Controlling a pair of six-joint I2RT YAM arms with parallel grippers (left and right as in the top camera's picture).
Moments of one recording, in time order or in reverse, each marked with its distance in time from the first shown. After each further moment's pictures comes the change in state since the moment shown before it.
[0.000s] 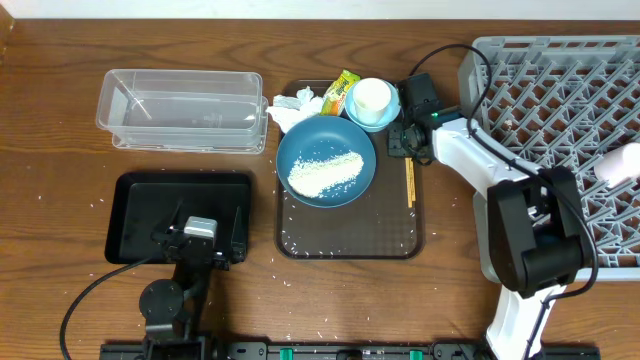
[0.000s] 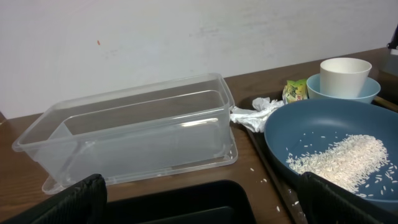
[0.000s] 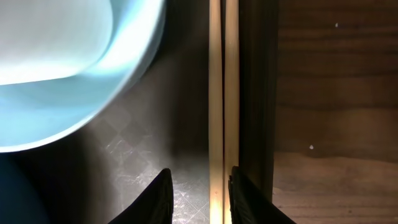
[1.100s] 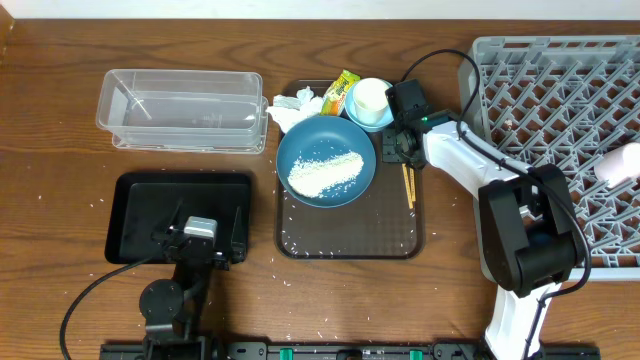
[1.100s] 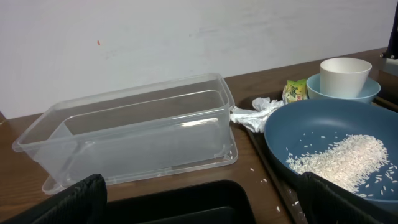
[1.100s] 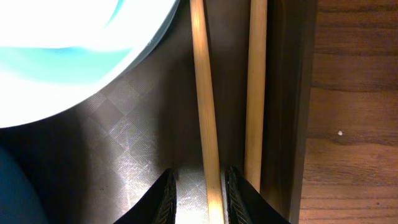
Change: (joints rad) left arm 0.000 0.000 0.000 0.000 0.000 0.000; right arm 0.035 0.014 -0.006 -0.014 0.023 0.007
